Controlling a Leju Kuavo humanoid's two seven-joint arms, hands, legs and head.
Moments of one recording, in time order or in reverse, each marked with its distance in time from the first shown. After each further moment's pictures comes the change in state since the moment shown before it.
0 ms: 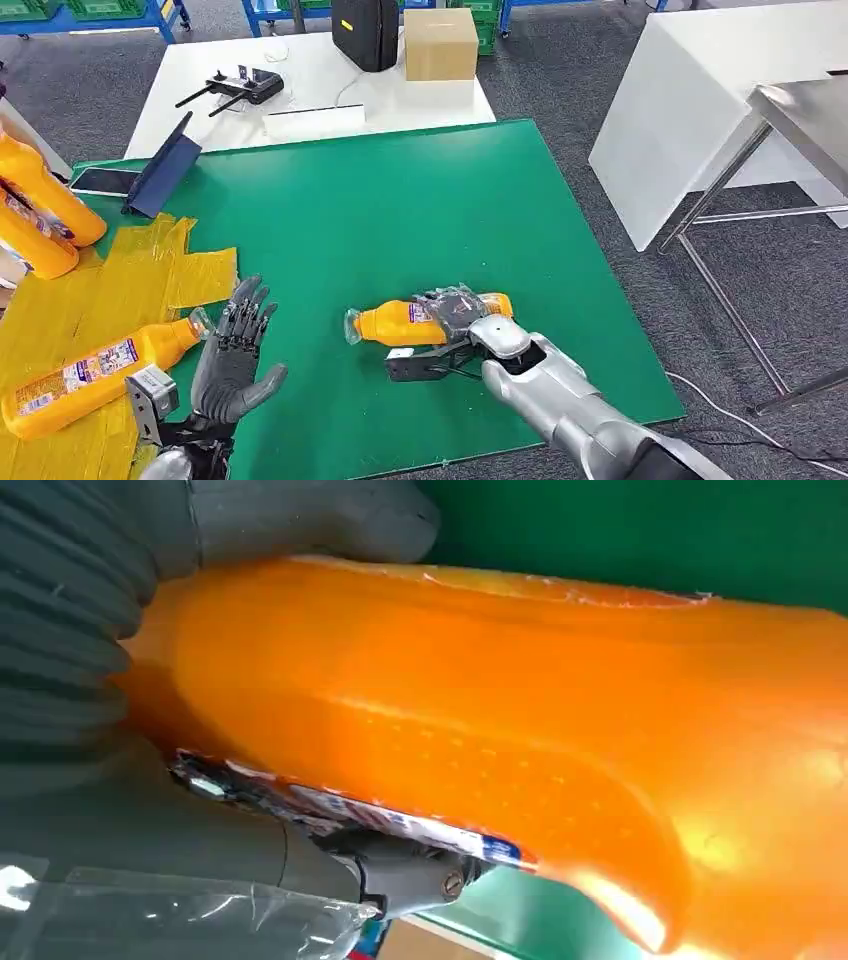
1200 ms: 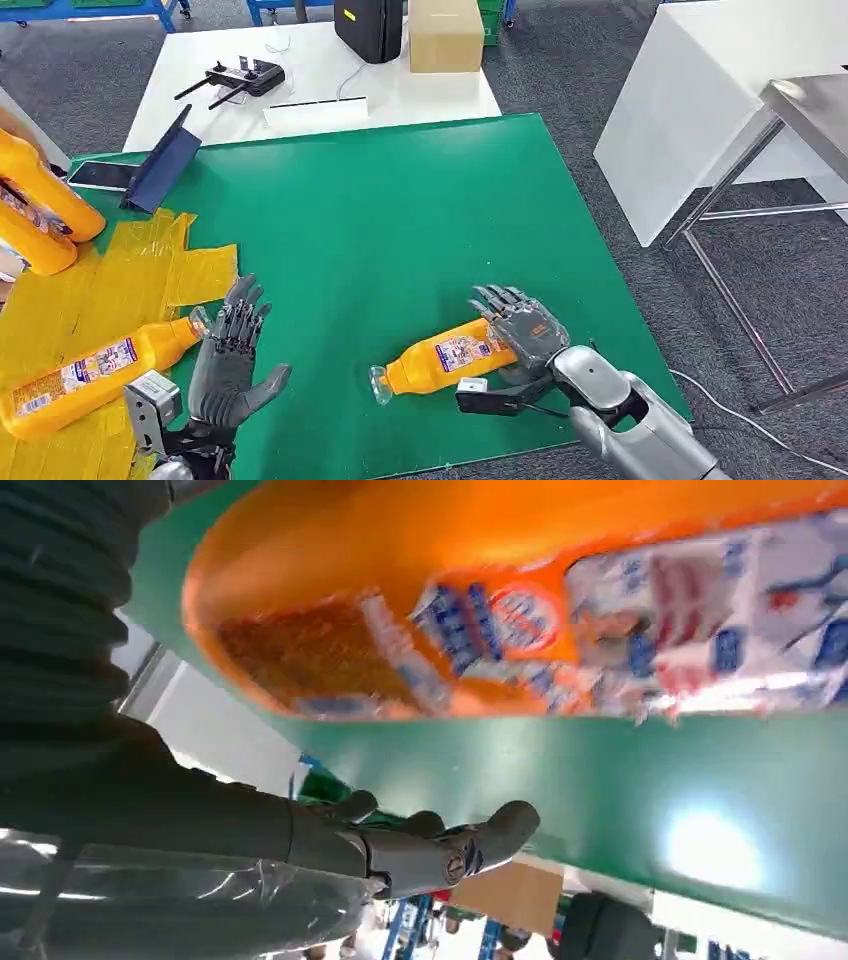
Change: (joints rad) left arm 0.046 -0.040 -0.020 -0.104 -0.061 0.094 0.048; right arm 0.314 -0.394 -0.153 -0.677 0.026 -0.029 0.022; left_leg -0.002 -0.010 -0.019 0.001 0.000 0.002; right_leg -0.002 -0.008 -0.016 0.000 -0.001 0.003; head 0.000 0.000
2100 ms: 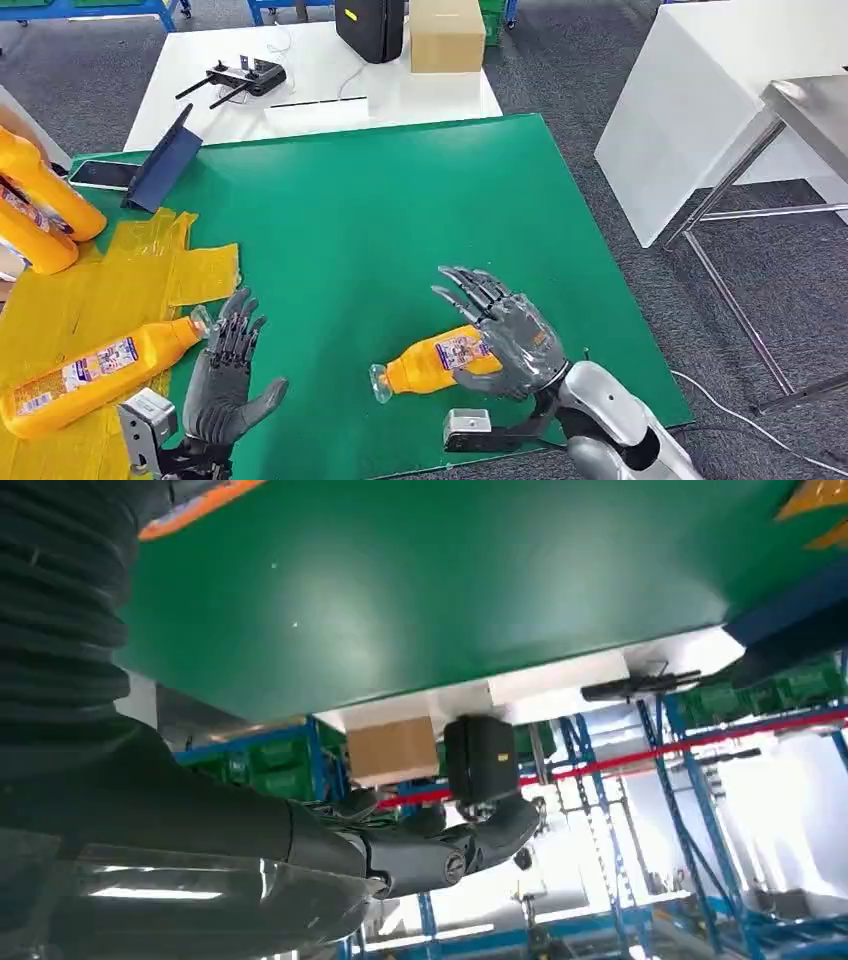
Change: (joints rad) left arm 0.068 -0.004 0.003 -0.047 -0.010 0.019 -0.006; right arm 0.164 0.023 -0.107 -0.417 -0.164 -0.100 -0.142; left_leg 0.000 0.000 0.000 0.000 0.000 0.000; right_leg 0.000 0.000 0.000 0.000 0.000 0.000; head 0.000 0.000
